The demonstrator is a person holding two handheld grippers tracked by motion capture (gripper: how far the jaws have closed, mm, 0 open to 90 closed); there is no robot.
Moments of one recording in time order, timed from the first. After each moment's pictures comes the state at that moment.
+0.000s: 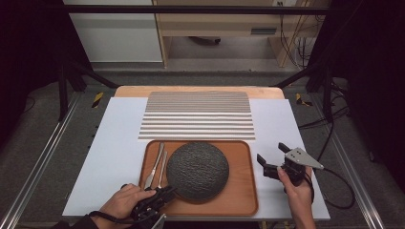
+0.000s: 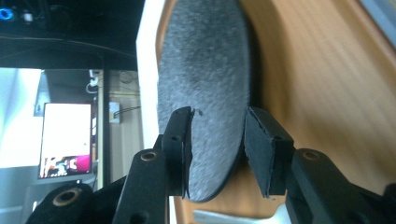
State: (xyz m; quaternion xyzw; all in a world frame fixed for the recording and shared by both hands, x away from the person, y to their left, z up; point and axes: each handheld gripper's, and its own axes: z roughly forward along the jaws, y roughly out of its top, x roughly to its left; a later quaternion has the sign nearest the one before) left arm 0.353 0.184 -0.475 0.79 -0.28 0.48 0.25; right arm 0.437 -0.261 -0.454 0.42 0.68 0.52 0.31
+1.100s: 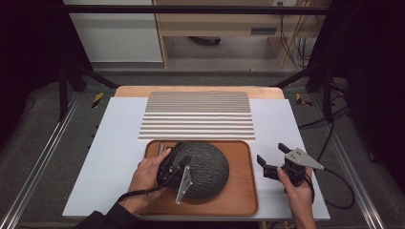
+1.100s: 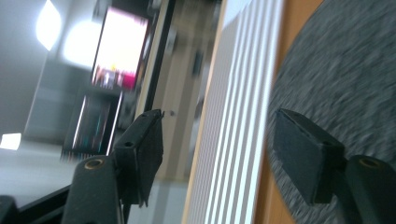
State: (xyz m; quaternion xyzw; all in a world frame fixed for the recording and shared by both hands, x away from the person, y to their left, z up) left arm 0.428 0.115 -0.436 0.79 -0.04 0.57 0.22; right arm 0.435 -0.261 -0.454 0.42 0.68 0.52 0.31
